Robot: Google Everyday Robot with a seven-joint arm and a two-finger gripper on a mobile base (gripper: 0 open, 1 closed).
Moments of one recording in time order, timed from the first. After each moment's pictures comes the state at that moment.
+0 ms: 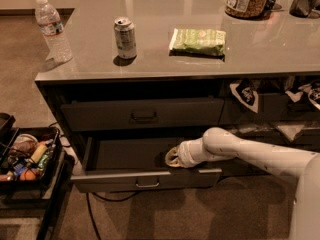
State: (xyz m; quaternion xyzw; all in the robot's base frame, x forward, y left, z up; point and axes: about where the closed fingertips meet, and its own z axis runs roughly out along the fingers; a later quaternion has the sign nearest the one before) arm 0.603 -0.052 0.462 -0.75 0.55 0.10 0.35
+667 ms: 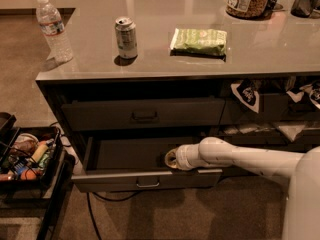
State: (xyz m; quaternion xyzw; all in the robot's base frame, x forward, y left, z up) arm 0.616 -0.051 0.438 -0.73 0.57 0.04 0.37
